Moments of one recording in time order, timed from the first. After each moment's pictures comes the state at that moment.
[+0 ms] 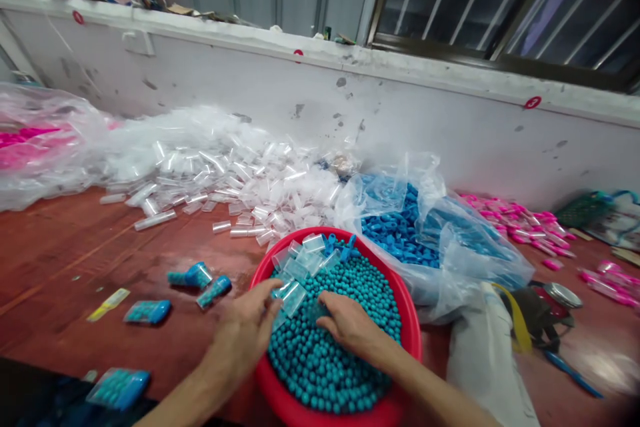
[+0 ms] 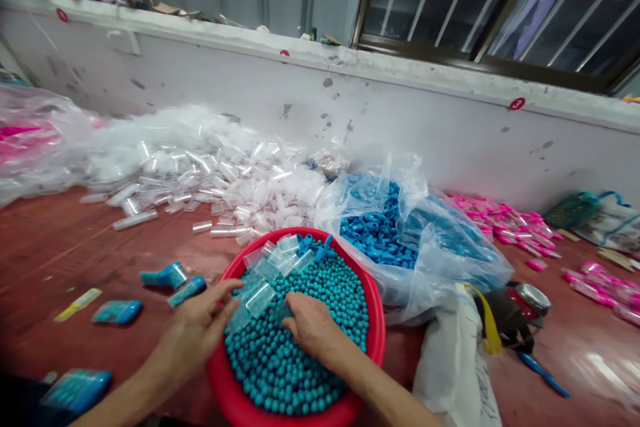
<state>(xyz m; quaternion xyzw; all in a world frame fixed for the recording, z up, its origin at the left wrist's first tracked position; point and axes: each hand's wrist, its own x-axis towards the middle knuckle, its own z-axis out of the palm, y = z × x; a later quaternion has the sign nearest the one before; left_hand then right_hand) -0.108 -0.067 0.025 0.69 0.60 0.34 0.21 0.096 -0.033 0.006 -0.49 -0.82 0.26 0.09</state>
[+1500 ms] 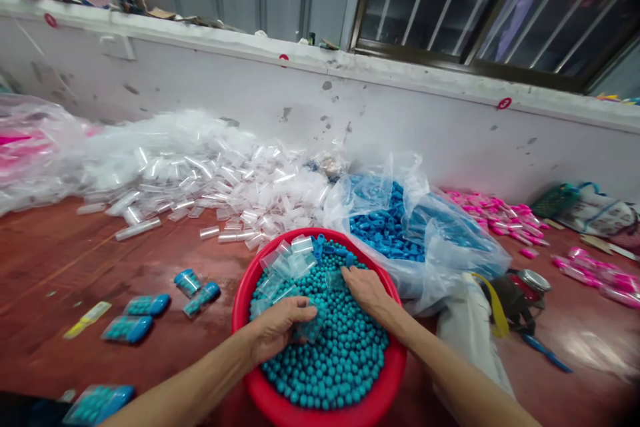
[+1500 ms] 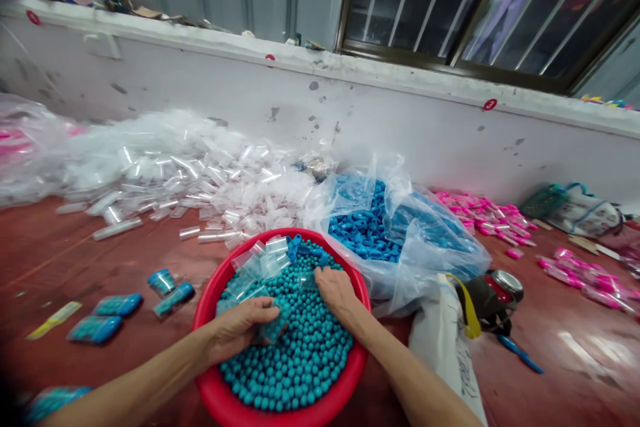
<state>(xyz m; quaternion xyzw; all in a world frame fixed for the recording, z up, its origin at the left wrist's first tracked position) -0.049 -0.036 -0.006 0.37 0.42 0.25 0.79 0.146 0.007 0.010 -0.59 -0.81 0.01 -0.05</state>
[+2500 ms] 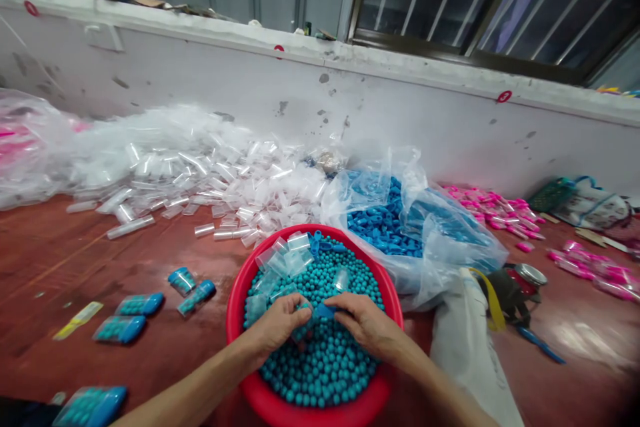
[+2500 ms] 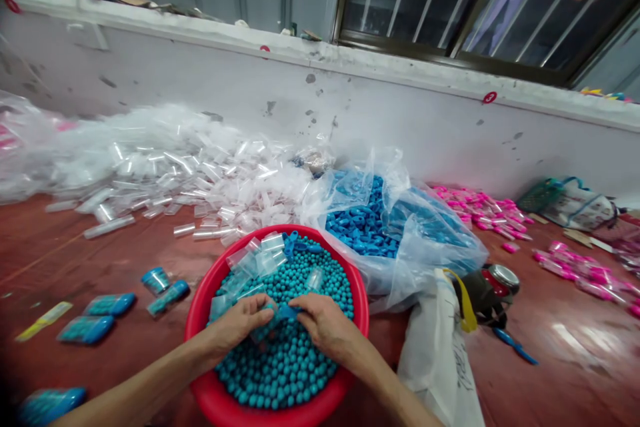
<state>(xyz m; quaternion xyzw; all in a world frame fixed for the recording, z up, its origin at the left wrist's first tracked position) -0.047 -0.040 -0.012 0.49 0.43 0.28 0.71 0.145 -0.051 0.019 -0.47 -0.80 0.30 0.22</state>
